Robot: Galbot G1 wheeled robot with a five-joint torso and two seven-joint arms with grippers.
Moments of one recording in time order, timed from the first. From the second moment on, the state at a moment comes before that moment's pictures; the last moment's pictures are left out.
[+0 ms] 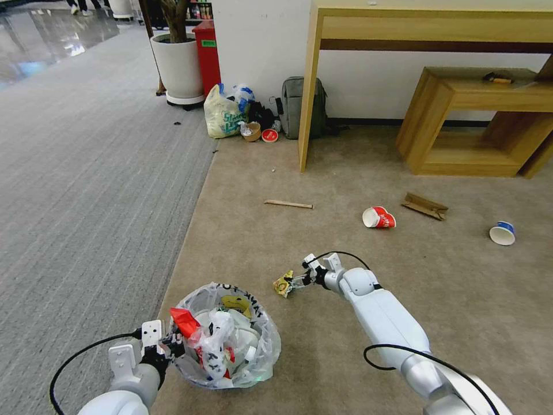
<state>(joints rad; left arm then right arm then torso) 1.69 -1.45 -0.66 -2.23 -0.39 0.70 -0.11 -0.58 1.39 0.09 0.80 0.07 -0.29 -0.53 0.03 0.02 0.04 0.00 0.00</state>
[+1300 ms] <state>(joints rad) 1.68 -1.47 -0.66 -2.23 -0.36 0.70 -0.08 -0.54 1.51 0.13 0.57 0.01 -0.24 -0.40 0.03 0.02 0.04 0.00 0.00</state>
